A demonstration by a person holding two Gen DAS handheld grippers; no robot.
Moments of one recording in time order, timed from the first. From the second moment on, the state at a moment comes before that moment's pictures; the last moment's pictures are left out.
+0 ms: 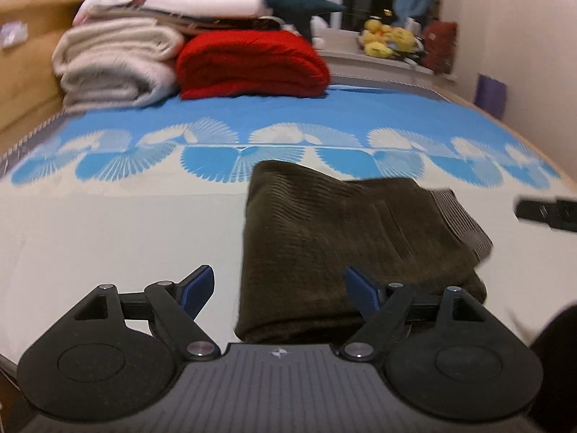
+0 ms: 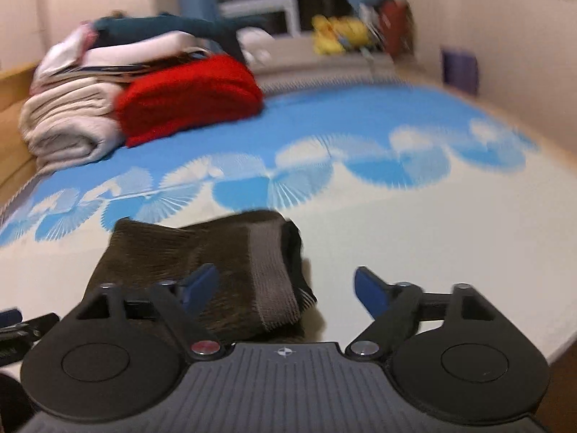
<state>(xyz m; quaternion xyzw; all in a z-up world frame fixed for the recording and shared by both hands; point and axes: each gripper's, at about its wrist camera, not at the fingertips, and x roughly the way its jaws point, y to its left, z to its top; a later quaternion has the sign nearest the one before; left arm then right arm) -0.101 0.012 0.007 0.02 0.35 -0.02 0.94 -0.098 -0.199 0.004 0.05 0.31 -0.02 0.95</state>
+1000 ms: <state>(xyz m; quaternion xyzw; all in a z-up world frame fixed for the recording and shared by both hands) -0.068 0.004 -0.036 -0.01 0.43 0.01 0.90 -0.100 -0.173 -0.024 0.01 0.36 0.02 0.93</state>
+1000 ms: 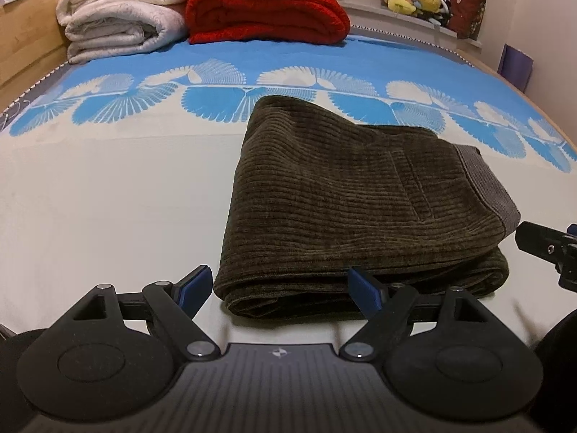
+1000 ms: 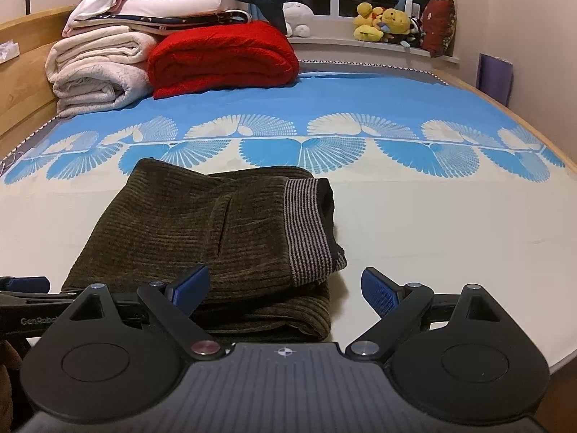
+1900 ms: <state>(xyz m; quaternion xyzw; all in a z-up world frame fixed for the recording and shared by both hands) -0.067 0.004 -0.036 -0.01 0.44 0.02 0.90 -0.095 -0.168 -0.030 -0.01 0.37 0.02 0.93</state>
